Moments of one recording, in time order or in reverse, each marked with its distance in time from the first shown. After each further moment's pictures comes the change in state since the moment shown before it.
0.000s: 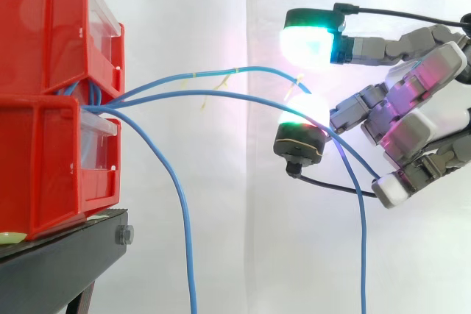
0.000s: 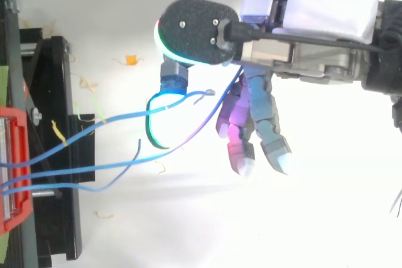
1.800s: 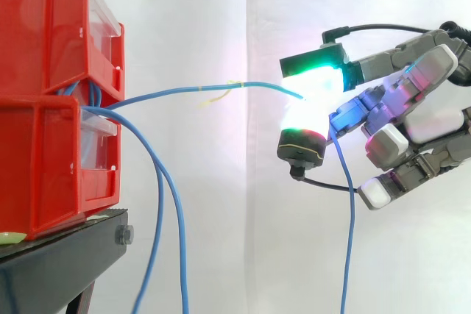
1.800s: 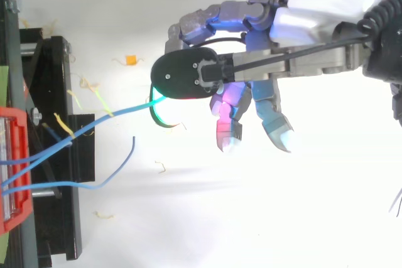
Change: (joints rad) arm -0.001 0.000 0.000 0.000 0.054 0.000
